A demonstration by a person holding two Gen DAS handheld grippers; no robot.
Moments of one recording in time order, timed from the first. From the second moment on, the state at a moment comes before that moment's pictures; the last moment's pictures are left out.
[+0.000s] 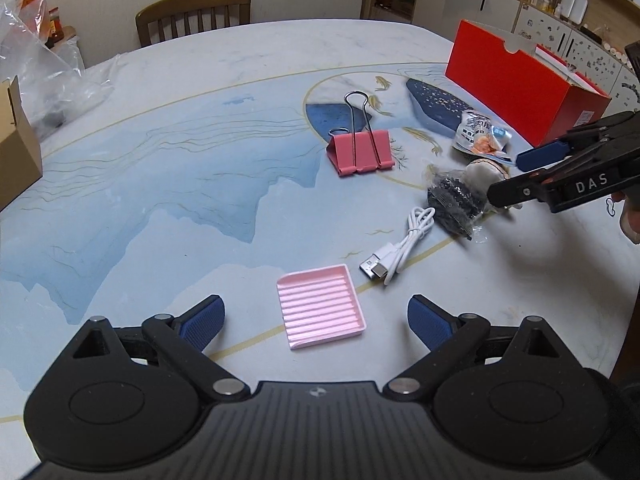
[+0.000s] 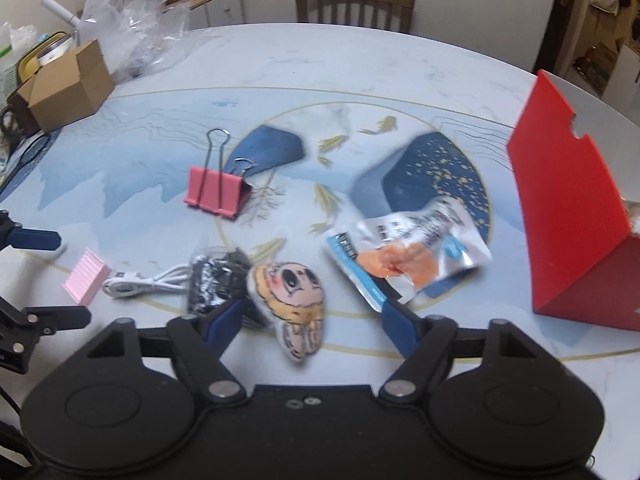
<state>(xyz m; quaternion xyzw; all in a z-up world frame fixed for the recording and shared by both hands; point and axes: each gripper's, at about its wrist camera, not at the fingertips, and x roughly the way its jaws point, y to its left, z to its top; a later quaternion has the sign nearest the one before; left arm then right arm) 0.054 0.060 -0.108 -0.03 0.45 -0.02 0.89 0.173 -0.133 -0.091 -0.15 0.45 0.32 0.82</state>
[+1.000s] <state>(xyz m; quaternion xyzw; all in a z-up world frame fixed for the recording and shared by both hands) 0.059 0.052 -0.106 -0.03 0.45 0.00 0.89 0.180 -0.149 -0.079 -0.12 0.46 0.32 0.82</state>
